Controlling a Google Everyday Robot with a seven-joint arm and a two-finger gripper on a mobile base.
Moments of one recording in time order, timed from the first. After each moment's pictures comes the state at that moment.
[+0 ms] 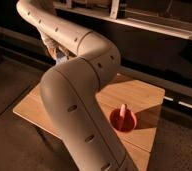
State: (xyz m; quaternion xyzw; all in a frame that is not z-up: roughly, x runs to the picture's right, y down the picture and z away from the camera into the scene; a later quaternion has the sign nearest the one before) arm -0.160 -0.177 0.746 -0.13 0.23 0.62 0.74
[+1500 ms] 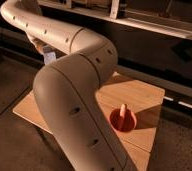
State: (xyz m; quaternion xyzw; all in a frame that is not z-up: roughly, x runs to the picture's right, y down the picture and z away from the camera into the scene) arm -0.236 -0.212 0.748 -0.09 0.08 0.57 0.81
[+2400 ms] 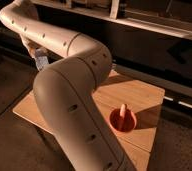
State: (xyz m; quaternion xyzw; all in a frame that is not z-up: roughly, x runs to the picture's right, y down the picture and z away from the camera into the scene) arm -0.281 -0.192 0.766 -0.14 0.04 0.54 0.83
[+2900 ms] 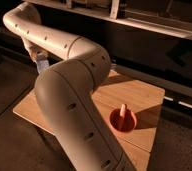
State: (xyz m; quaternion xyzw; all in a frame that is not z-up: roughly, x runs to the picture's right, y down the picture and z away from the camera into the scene) arm -0.285 -0.178 0.781 -0.16 0.05 0.53 0.83
